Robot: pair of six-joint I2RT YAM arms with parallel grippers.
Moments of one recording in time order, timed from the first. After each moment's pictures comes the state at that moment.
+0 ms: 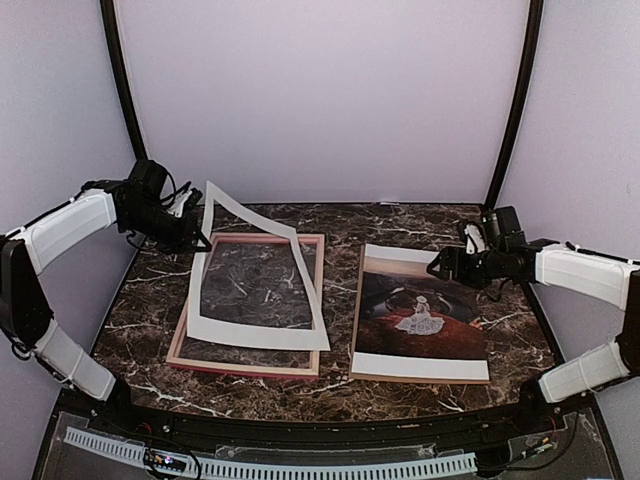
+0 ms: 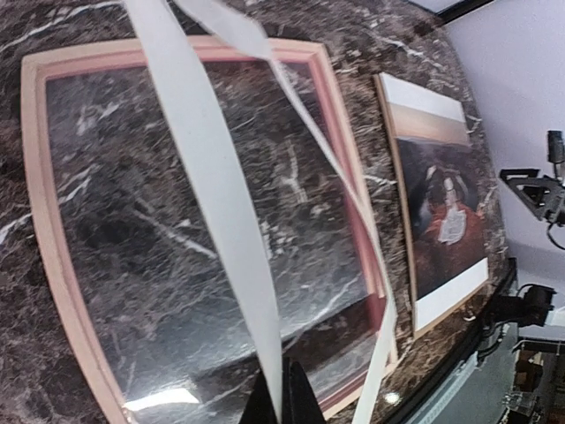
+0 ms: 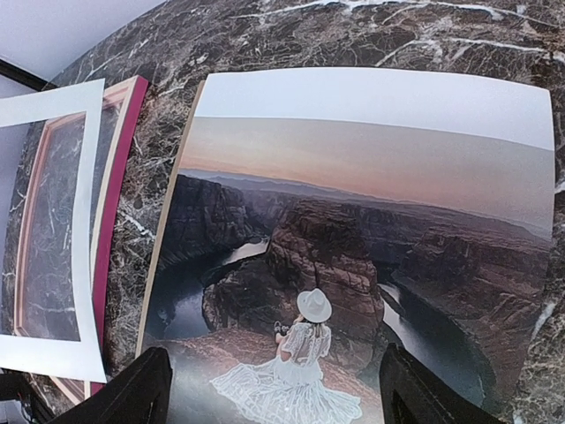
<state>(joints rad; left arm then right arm) -0.20 1.46 1.27 -0.80 0.53 -0.20 0.29 1.27 0.77 -0.31 -0.26 0.41</state>
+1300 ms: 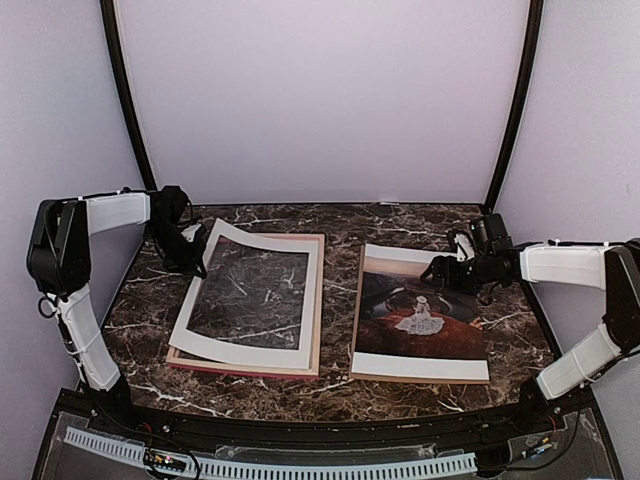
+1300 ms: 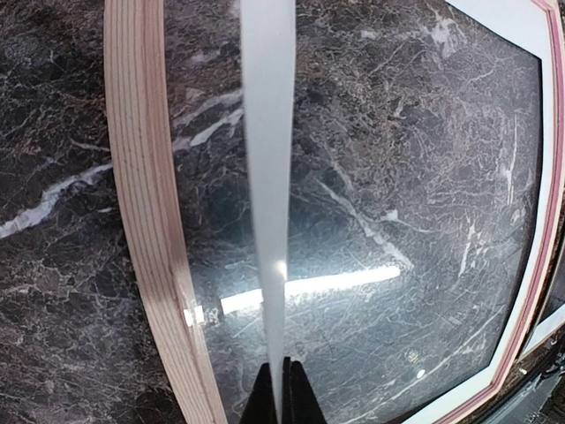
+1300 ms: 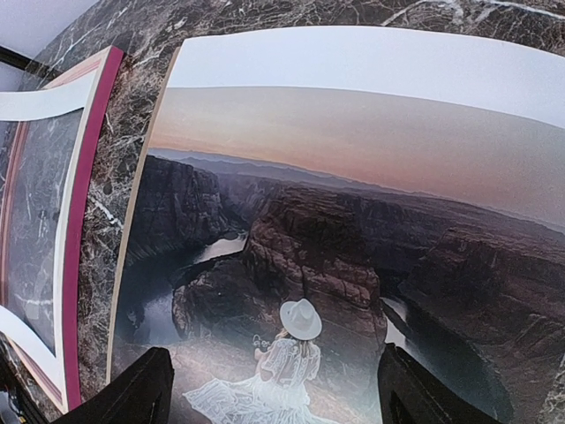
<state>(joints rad) -0.12 1.86 1.38 -0.89 0.30 -0.11 0.29 1.43 0.76 -0.22 -0.29 0.37</state>
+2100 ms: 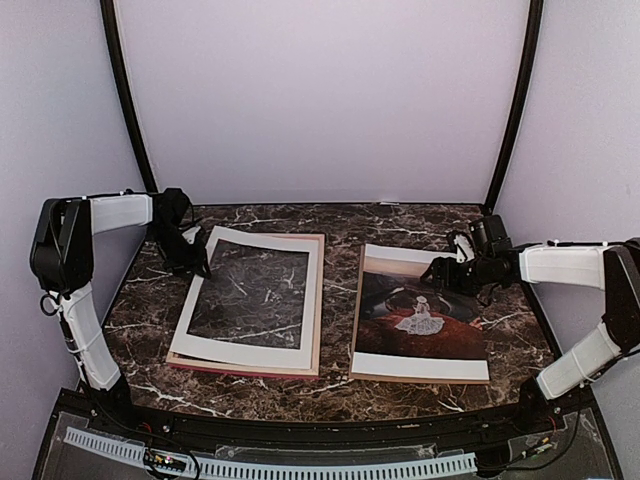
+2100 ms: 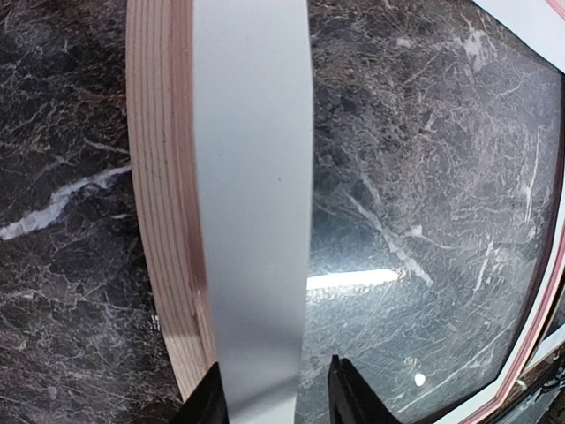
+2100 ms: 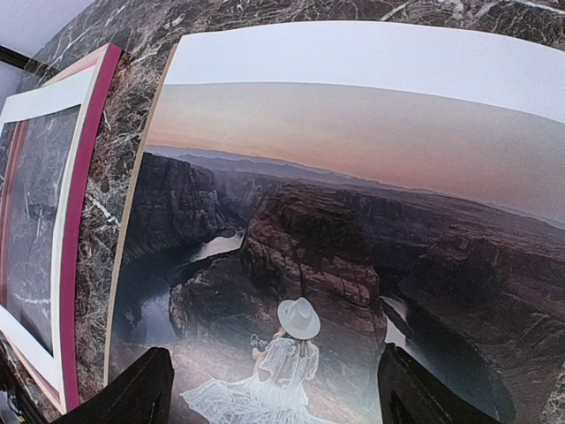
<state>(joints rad) -0.12 1.88 1.38 -0.87 0.27 -0.14 0.29 1.44 0.75 -0.21 -0.29 0.37</state>
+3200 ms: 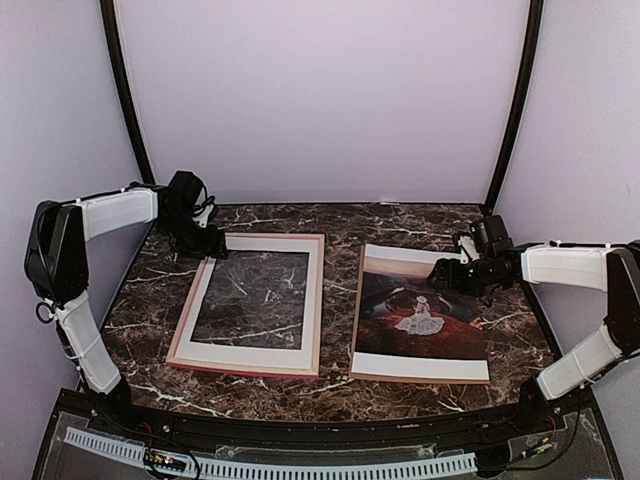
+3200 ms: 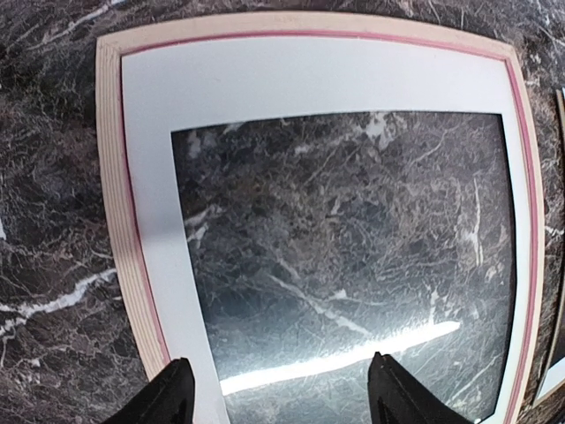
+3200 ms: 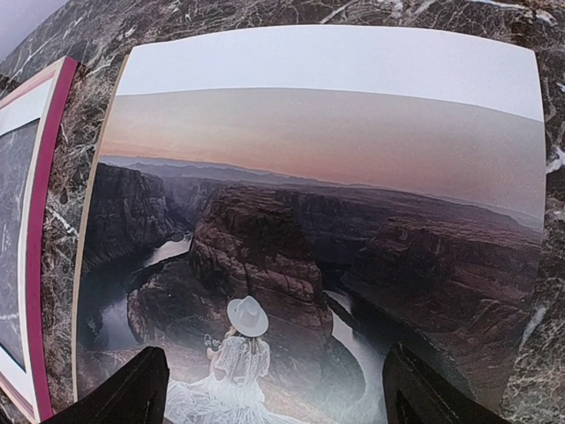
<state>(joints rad) -0.24 1.80 1.39 -0.75 0.15 -0.15 0.29 1.42 0.75 -0.26 -0.17 0.36</state>
